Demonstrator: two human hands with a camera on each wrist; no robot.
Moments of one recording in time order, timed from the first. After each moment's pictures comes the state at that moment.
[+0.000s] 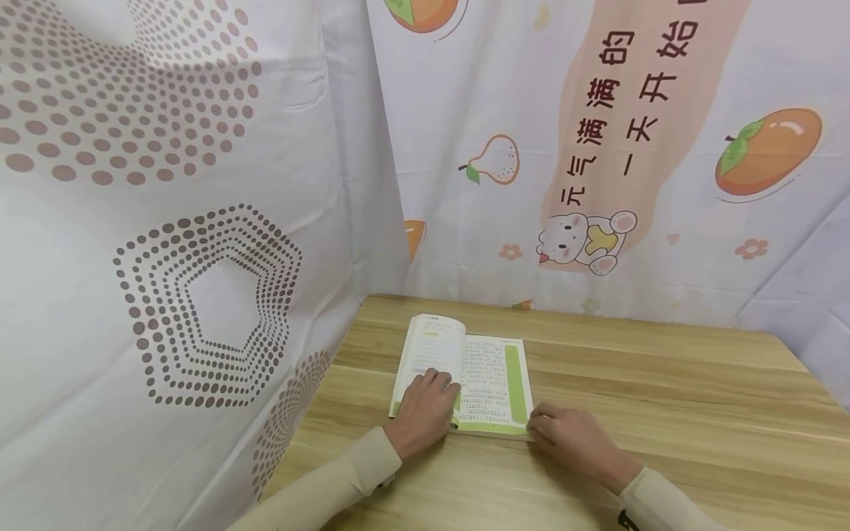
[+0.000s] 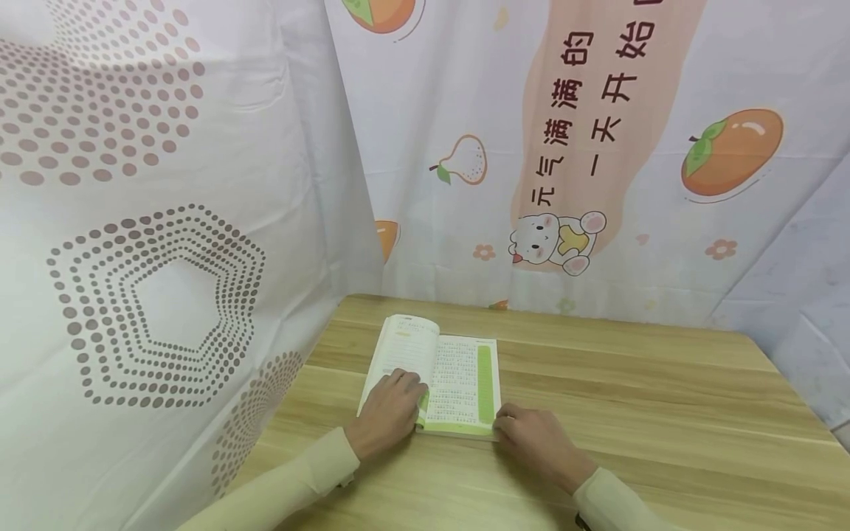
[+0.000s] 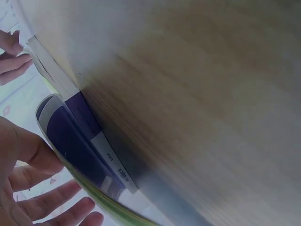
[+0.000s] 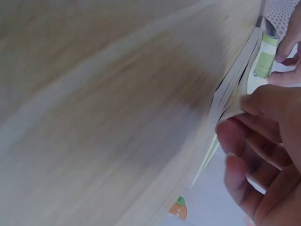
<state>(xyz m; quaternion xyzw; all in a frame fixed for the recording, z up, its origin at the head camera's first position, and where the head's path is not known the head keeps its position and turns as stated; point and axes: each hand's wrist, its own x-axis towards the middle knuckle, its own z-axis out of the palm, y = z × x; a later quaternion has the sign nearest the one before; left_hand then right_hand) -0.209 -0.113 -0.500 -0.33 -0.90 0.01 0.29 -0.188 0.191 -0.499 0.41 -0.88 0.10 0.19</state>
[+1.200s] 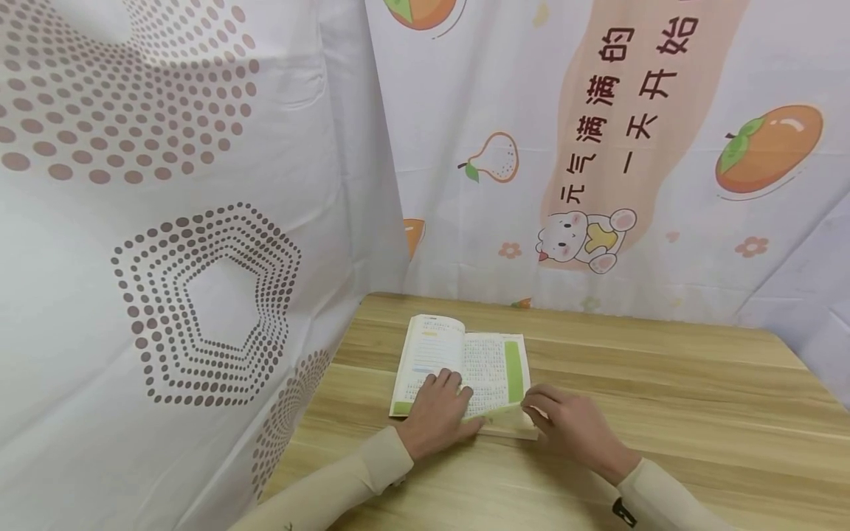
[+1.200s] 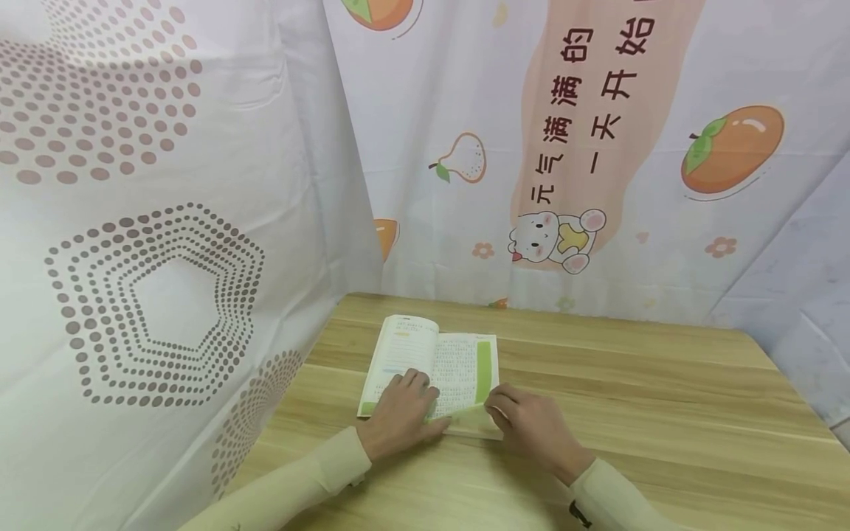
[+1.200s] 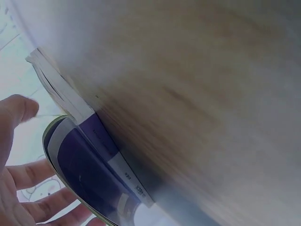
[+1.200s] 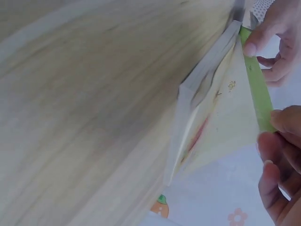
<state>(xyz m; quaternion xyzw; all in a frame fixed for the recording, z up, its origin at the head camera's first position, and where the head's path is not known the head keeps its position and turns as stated) -0.209 -0.093 -0.507 -0.33 -0.90 0.03 0.27 -0.196 0.181 -0.482 0.43 -0.82 0.17 0.33</state>
